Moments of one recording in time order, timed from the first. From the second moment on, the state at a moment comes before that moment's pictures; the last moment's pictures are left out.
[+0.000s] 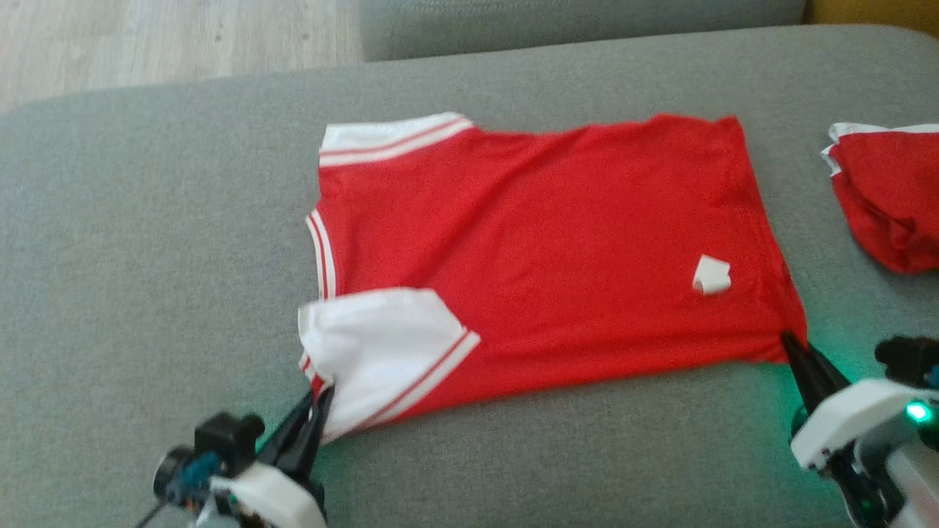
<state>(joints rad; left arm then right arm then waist) -0.19 0.35 -0.65 0.48 -0.60 -0.10 -0.19 -0.21 -0.45 0.43 0.62 0.79 0.12 -0.11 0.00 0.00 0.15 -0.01</state>
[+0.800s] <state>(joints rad) -0.04 0.41 -0.68 0.27 -0.64 -0.02 -0.08 -0.04 -0.48 0.29 0.50 0.76 0.12 -0.04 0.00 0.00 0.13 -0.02</state>
